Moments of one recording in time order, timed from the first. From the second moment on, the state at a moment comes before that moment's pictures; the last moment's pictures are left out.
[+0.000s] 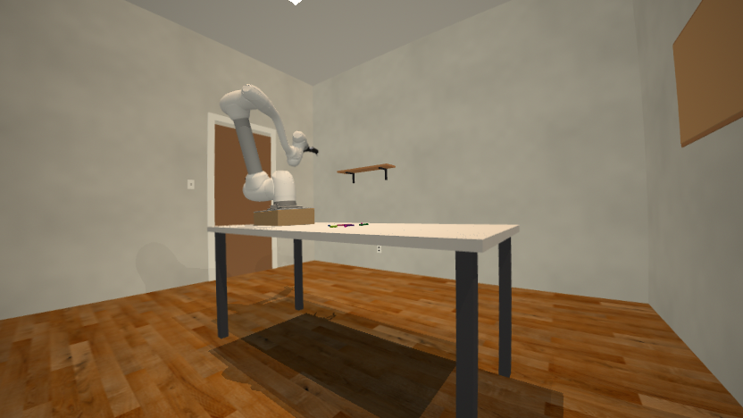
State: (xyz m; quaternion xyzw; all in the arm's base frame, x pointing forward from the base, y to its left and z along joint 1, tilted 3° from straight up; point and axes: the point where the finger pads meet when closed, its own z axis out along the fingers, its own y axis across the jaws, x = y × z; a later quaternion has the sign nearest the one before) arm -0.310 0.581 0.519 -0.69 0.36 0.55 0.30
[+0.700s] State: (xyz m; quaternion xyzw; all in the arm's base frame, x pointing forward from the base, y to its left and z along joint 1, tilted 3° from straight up) arm -0.096 0.689 0.523 -0.49 0.62 0.52 0.33
